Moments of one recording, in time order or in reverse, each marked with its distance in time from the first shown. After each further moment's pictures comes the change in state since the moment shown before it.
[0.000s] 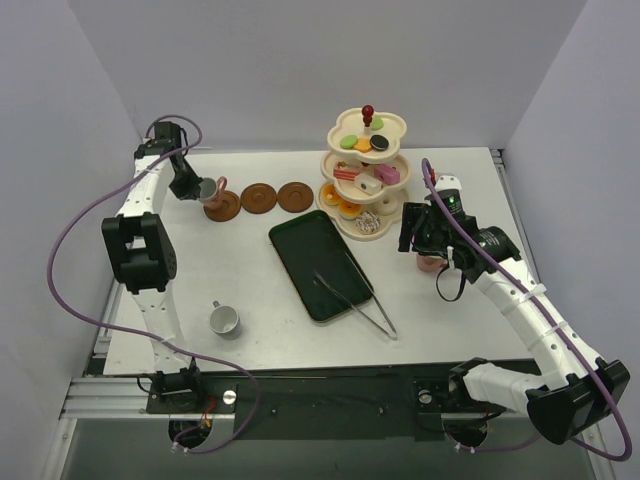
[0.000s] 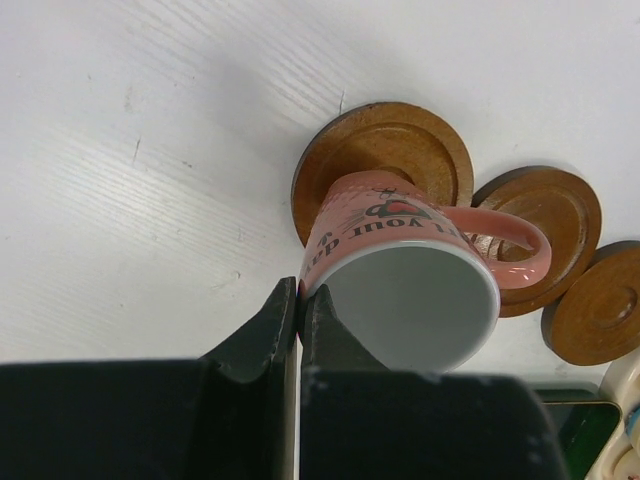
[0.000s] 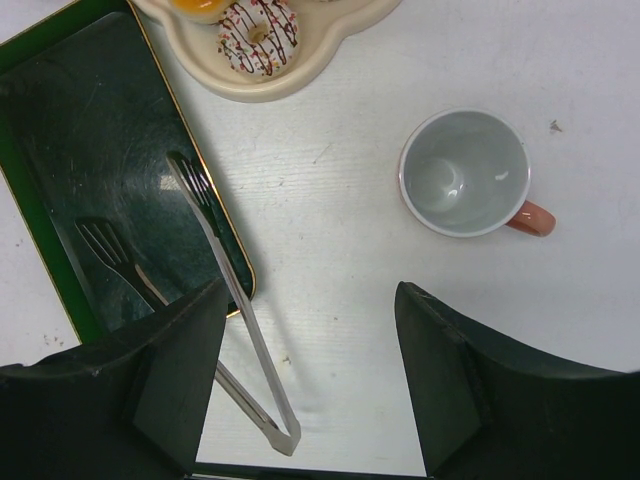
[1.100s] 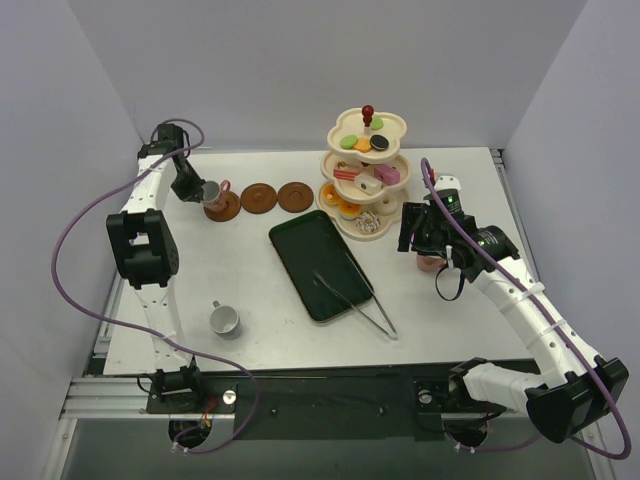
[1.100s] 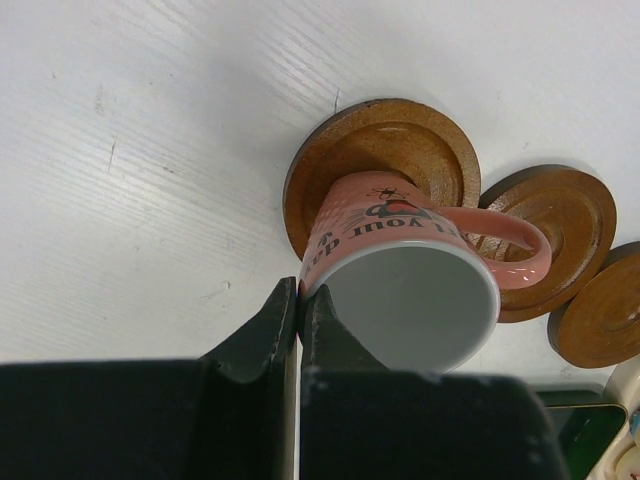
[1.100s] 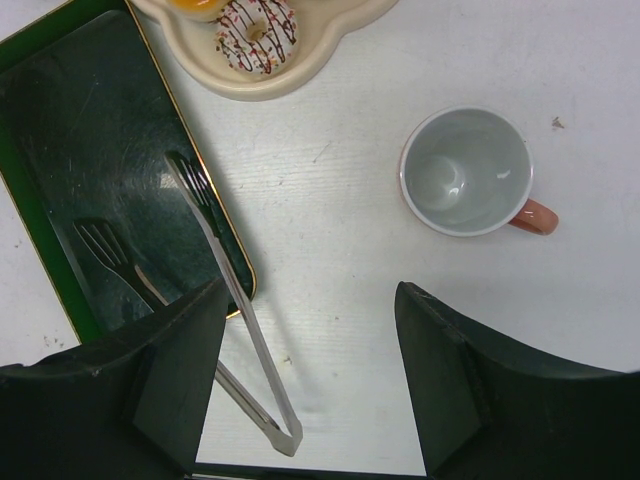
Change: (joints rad) left arm 0.002 0.076 0.050 -0.036 0.034 0.004; right arm 0.000 0.007 0.000 0.000 0.001 0.007
